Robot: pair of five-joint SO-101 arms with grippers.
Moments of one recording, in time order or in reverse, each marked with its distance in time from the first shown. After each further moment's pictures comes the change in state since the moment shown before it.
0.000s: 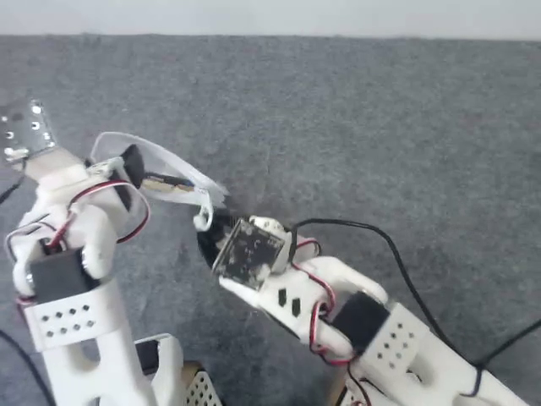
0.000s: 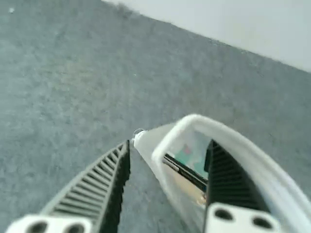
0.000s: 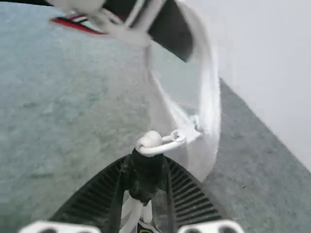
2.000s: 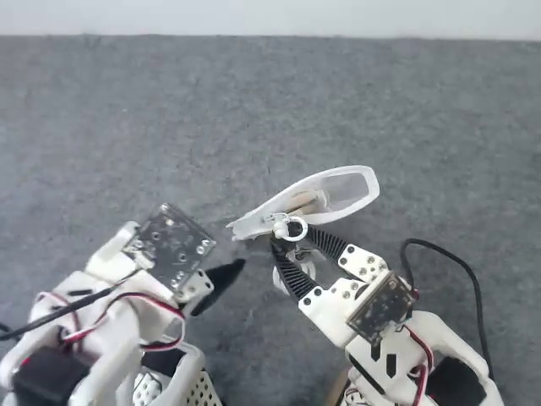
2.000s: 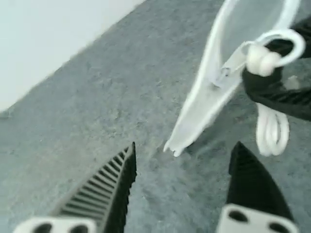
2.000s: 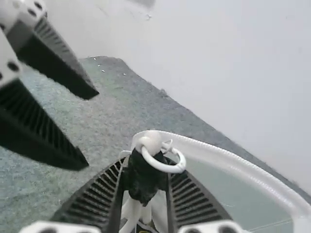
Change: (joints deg) left arm 35.8 -18.5 -10.5 30.2 -28.6; right arm 10.5 -36.6 0.7 23.2 -7.5
